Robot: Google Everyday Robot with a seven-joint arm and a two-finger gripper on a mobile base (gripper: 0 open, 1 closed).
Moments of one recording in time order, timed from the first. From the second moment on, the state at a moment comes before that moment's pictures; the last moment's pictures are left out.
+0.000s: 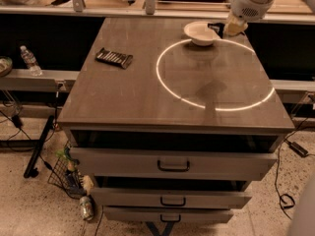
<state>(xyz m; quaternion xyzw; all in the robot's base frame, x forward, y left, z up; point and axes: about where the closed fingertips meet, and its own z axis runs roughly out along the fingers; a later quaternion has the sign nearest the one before) 0.704 -0.217 0.961 -0.58 0.76 -0.16 0.26</state>
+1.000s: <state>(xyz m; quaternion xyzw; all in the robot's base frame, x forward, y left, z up) 0.749 -0.278 0.893 -0.55 0.80 -0.15 0.21</state>
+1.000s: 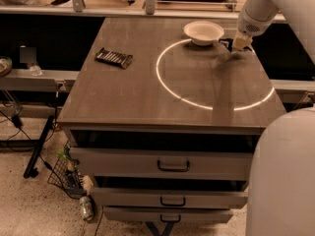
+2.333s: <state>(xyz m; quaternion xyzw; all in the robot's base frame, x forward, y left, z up) 0.770 -0.240 0.876 -0.56 0.79 -0.11 0.22</state>
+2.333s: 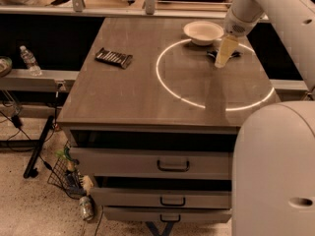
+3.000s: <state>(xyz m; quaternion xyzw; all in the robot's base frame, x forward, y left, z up) 0.724 -0.272 0.983 -0.51 0.79 -0.07 0.35</state>
